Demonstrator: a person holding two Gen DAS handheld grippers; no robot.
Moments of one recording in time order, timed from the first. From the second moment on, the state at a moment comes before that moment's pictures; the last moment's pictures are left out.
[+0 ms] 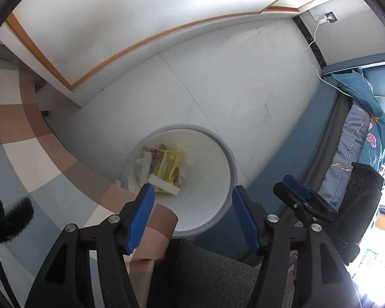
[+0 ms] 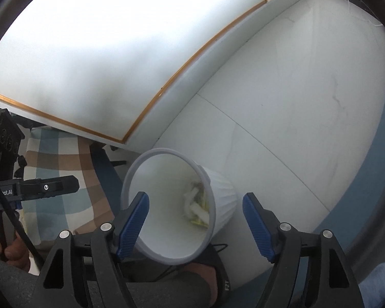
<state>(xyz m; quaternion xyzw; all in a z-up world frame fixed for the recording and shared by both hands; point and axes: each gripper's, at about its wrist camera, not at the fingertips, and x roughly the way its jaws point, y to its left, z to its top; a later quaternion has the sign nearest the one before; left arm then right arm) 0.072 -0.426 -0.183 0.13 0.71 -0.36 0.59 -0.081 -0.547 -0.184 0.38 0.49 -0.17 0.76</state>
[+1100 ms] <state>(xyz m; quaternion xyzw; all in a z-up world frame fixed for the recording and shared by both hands) 0.086 -0.247 0.025 0.01 0.45 -0.21 0.87 -0.032 -0.473 0.020 0.30 0.36 -0.07 0.88</state>
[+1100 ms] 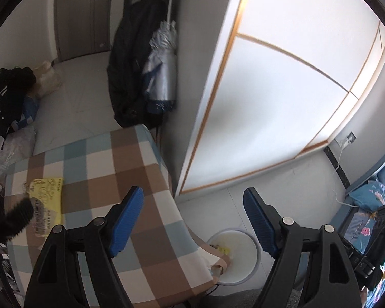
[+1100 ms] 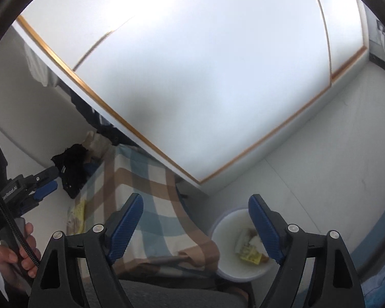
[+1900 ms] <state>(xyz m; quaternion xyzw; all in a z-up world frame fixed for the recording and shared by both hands) 0.092 -0.045 0.041 -0.06 0.38 -0.05 0.92 0.058 -0.239 0.078 0.17 0.35 0.13 0.91</state>
